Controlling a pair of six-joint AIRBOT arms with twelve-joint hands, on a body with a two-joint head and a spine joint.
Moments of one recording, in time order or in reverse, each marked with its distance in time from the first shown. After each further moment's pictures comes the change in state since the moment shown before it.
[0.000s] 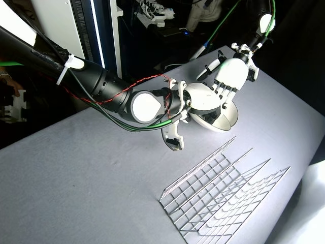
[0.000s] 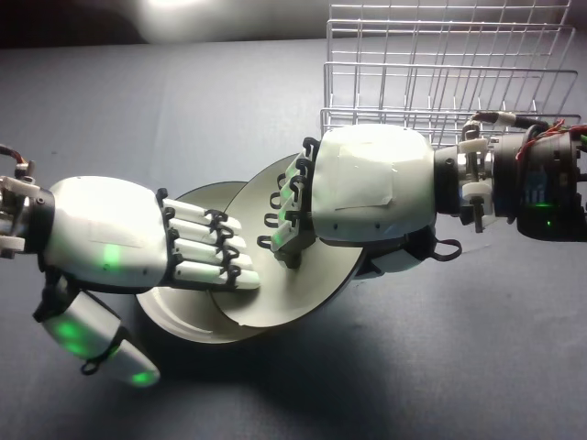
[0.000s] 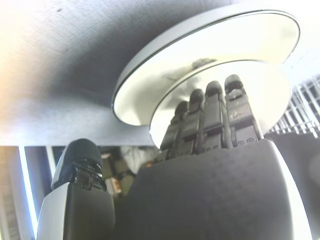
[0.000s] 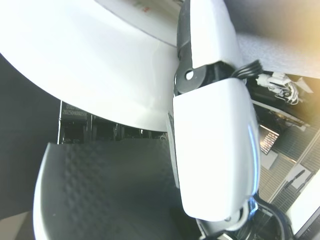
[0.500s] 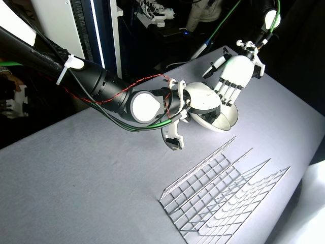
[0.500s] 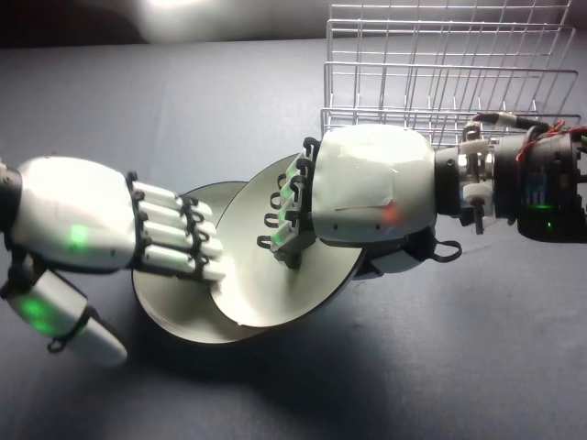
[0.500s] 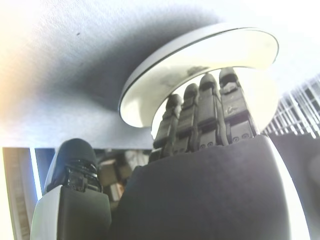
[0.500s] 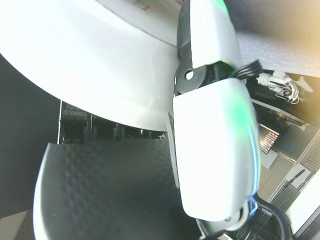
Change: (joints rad) left arm -0.027 0.016 0.067 0.021 -0.037 -0.007; right arm -0.006 0.000 -0.001 0.002 0.005 -0.001
